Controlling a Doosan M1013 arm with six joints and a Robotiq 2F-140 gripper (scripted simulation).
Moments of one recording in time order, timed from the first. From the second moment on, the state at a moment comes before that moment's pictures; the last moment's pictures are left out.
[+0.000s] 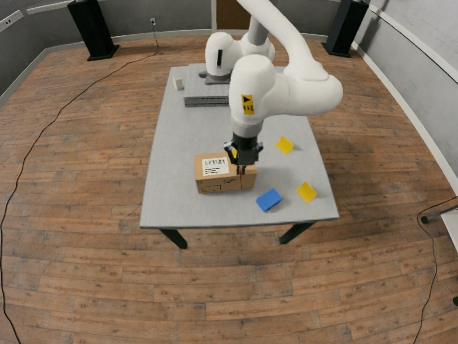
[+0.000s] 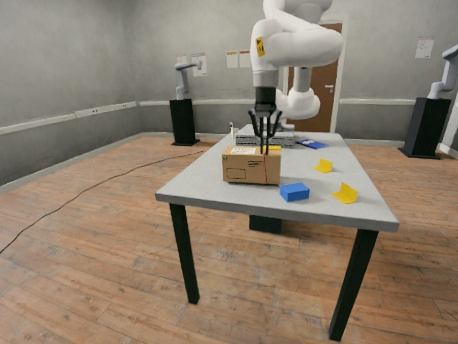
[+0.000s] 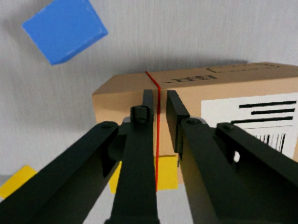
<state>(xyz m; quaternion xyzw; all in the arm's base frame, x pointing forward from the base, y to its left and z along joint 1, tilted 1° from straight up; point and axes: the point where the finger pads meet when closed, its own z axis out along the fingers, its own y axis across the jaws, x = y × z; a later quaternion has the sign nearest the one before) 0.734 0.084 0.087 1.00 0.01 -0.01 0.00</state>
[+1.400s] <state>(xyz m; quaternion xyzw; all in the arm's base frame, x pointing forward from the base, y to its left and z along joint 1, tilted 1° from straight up) 0.734 0.084 0.083 1.00 0.01 -0.01 0.00</state>
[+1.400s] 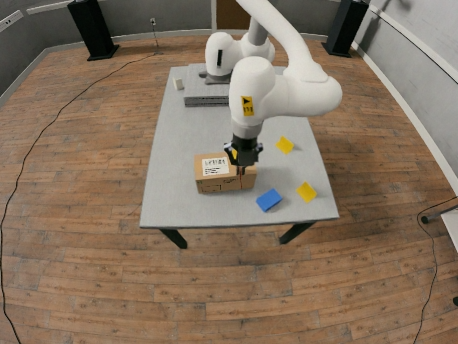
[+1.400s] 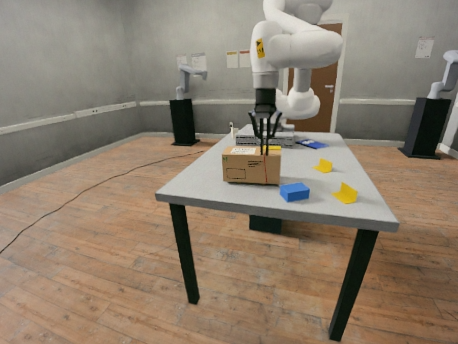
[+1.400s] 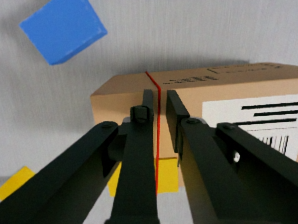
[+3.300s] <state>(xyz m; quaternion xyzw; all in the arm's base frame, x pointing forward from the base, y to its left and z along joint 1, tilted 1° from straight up) 0.734 0.084 0.084 1.00 0.01 -0.01 0.00</state>
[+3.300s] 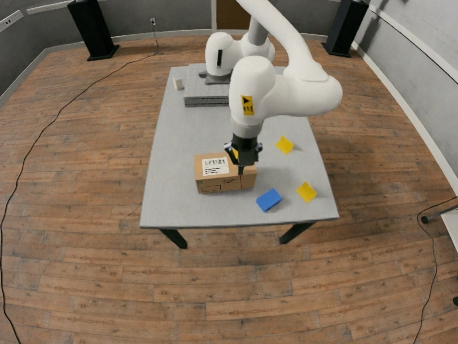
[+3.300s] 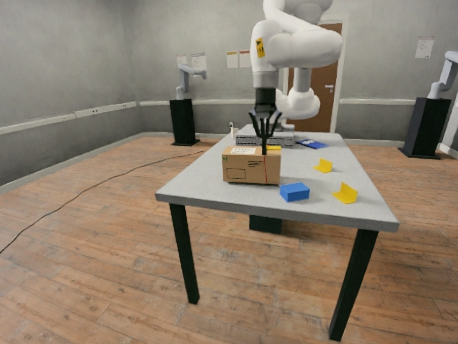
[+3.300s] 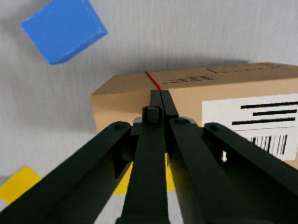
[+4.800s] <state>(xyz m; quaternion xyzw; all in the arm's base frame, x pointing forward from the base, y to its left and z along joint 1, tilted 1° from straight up) 0.732 0.103 0.084 1.00 0.01 -0.01 0.00</state>
